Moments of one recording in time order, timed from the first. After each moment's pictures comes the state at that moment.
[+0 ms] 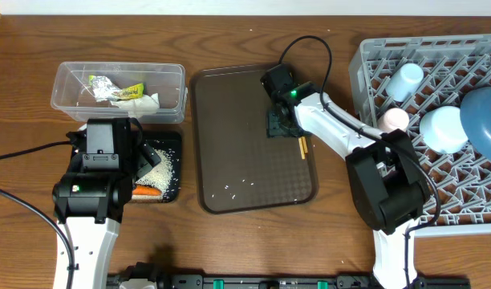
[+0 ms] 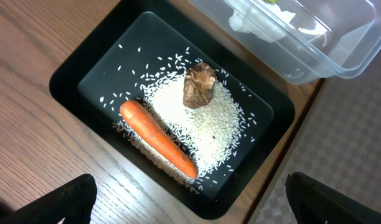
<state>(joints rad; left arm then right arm) -0.01 1.04 1.03 -1.08 -0.27 -0.63 0.52 2.13 1.54 -0.78 0.11 0.50</state>
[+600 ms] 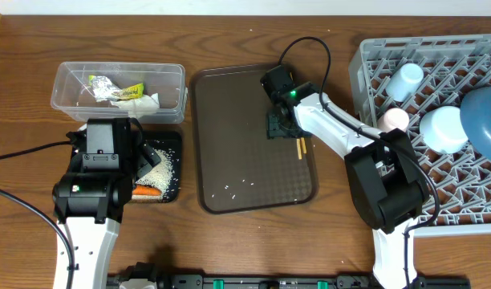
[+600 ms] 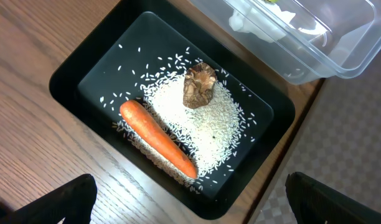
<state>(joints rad) -0.01 1.04 1.03 -1.08 -0.27 -0.63 0.52 2.14 1.54 -0.78 0.08 0.50</state>
